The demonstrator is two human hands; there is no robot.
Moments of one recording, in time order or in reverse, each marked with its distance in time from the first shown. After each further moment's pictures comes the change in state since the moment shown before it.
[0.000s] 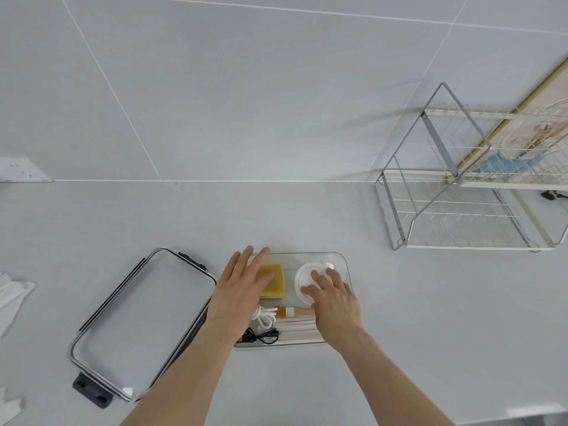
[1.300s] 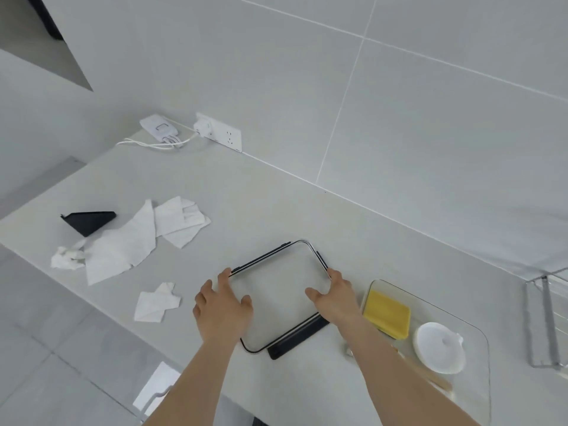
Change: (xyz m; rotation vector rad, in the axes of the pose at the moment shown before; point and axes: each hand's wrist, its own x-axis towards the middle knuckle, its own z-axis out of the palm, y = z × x) left_hand -0.181 -0.137 0.020 -0.670 0.151 -1.338; right_hand 0.070 -0.223 -0.011 0.587 -0.308 0.081
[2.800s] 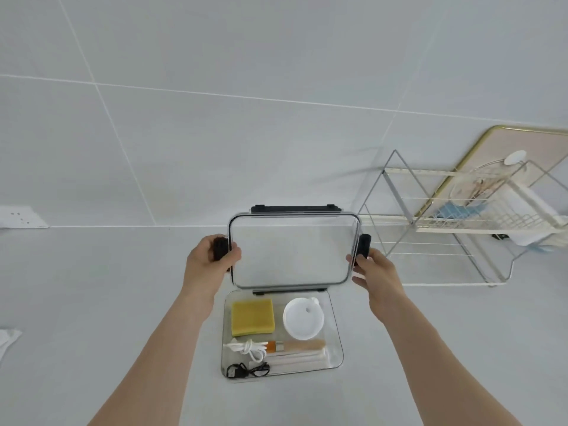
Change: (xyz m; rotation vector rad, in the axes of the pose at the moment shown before) left_hand -0.067 0.261 0.037 -0.918 -0.613 0.424; right_hand -0.092 0.177 -0.256 0.986 0.662 0.158
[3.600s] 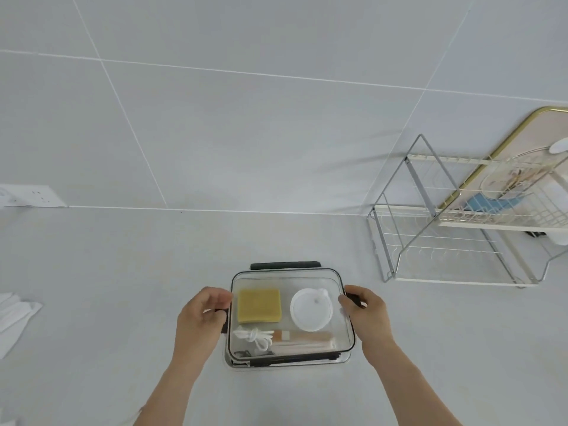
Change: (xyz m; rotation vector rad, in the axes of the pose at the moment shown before) left_hand -0.061 -0.091 -0.037 0.349 0.106 0.044; right_hand -0.010 0.101 0.005 -0.184 0.003 0.043
